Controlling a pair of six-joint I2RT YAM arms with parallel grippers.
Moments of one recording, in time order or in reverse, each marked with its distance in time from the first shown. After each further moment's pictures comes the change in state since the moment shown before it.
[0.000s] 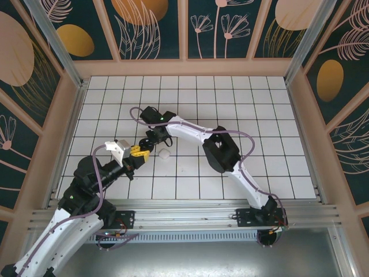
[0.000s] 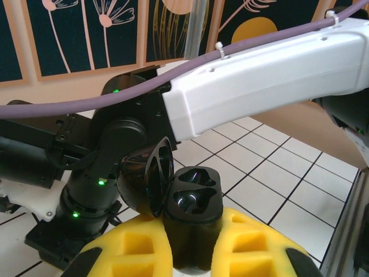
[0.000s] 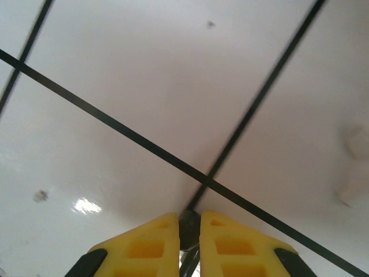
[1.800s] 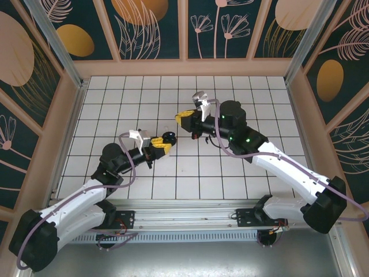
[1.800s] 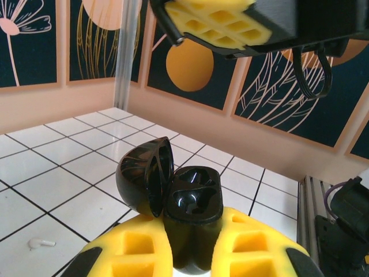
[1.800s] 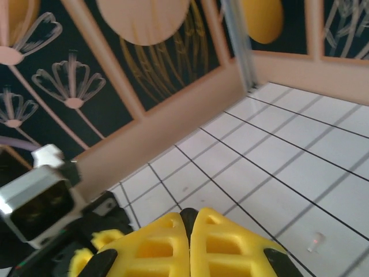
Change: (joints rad) left arm 0.000 0.555 -0.162 0.880 0.265 -0.130; right arm -0.151 -1.228 -1.037 0.831 -0.469 -0.059
